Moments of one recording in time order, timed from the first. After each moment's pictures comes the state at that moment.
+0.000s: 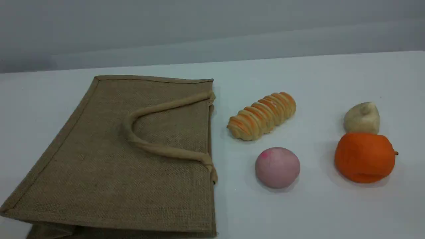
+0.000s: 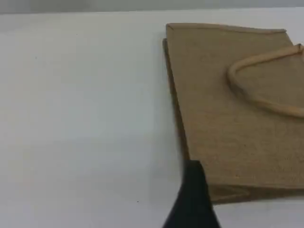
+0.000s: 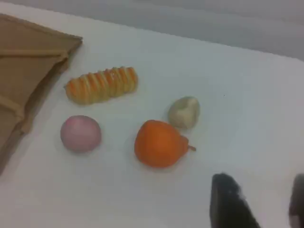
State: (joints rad) left arm -0.03 0.00 -0.50 -0.03 1.08 0.05; right arm 0.00 0.00 -0.51 0.11 1.07 -0.16
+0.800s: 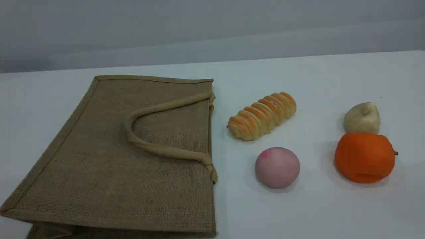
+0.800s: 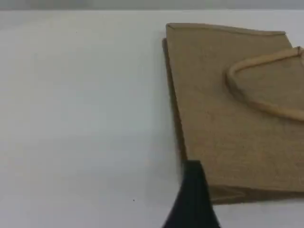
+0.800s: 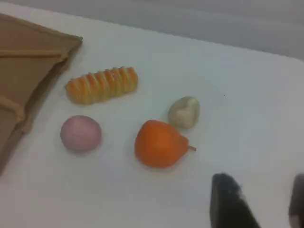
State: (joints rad) left arm -0.03 0.01 -0.50 -0.03 1.08 0.01; right arm 0.00 0.00 -0.51 0.11 1.07 -0.16
